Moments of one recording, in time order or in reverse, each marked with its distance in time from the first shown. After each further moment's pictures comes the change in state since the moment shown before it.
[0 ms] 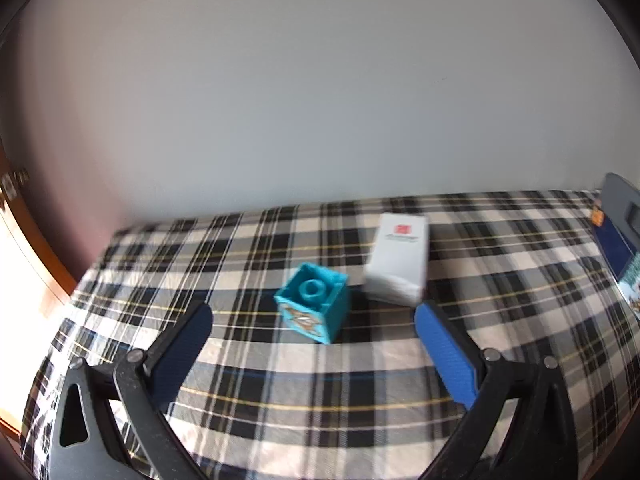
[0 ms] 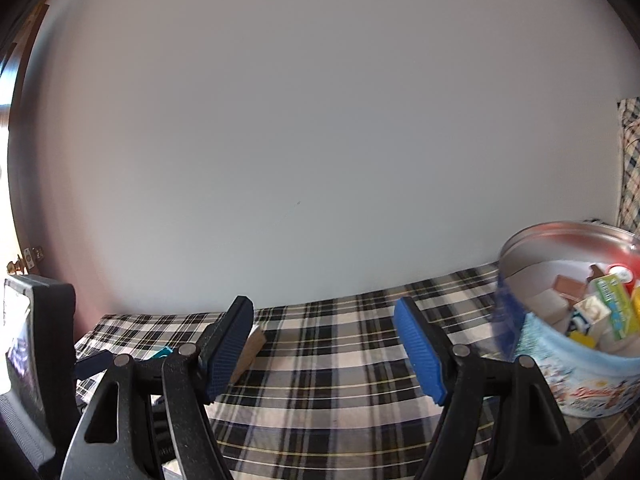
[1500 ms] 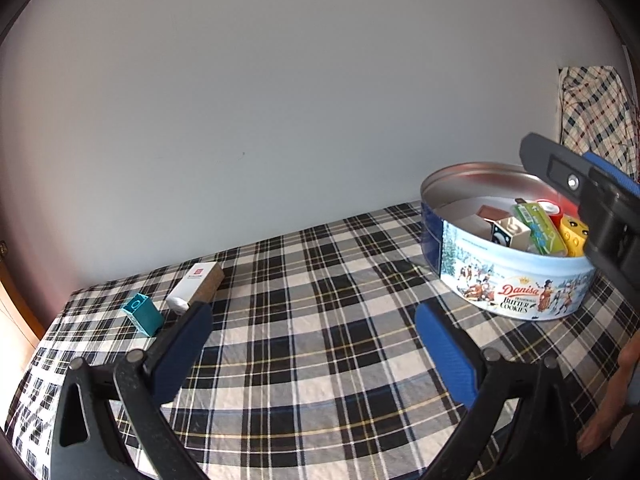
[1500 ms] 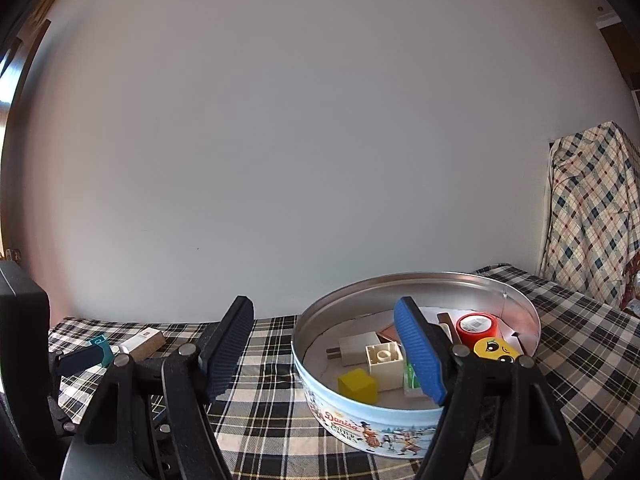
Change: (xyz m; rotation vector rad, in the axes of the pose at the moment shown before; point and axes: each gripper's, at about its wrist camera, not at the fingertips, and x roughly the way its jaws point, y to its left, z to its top) left arm -0.123 -0.184 -0.038 0.174 -0.236 -0.143; right arm -0.126 -0.133 0.013 -0.066 -0.185 -0.150
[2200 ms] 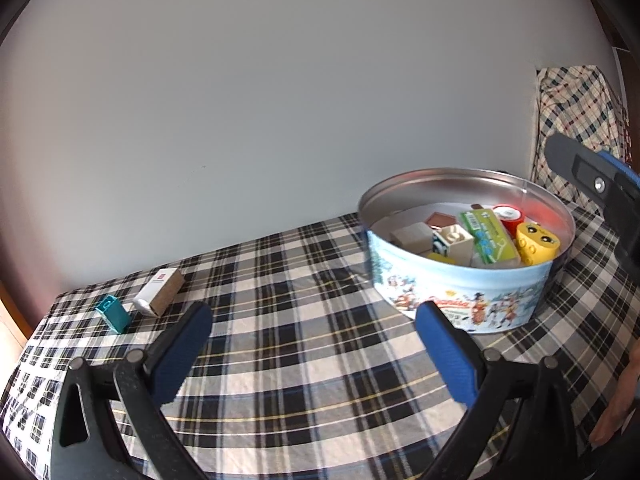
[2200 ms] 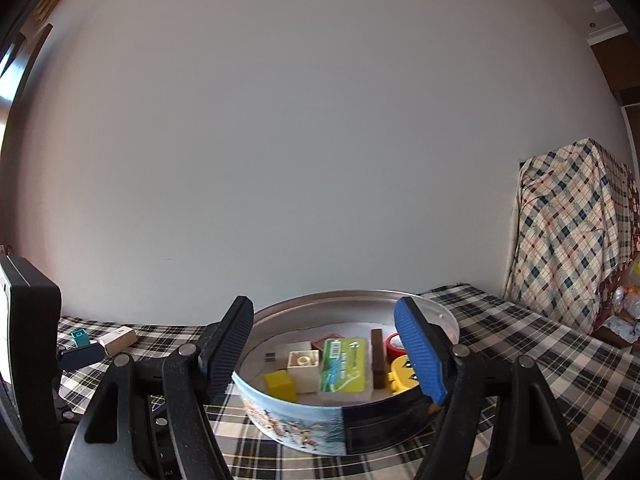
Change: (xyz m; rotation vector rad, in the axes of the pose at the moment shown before) left arm -0.023 -0.048 0.003 0.005 -0.021 -0.045; right arm -0.038 -0.058 0.006 -0.026 -0.049 -0.041
